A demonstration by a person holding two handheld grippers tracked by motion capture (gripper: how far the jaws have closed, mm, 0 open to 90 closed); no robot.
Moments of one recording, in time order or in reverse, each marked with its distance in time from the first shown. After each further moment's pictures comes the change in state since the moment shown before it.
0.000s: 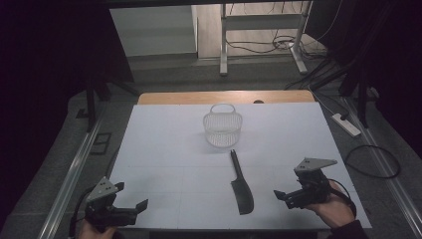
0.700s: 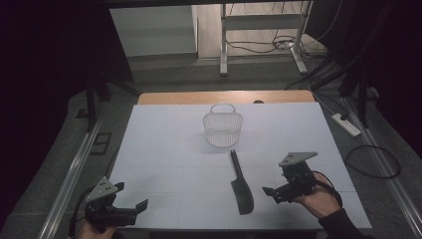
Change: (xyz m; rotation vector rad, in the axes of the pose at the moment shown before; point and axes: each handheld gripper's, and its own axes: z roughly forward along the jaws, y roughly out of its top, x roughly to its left) left arm 0.000 0.000 0.000 -0.003 -0.006 0.000; right arm 0.007 0.023 0.026 0.055 0.040 -0.050
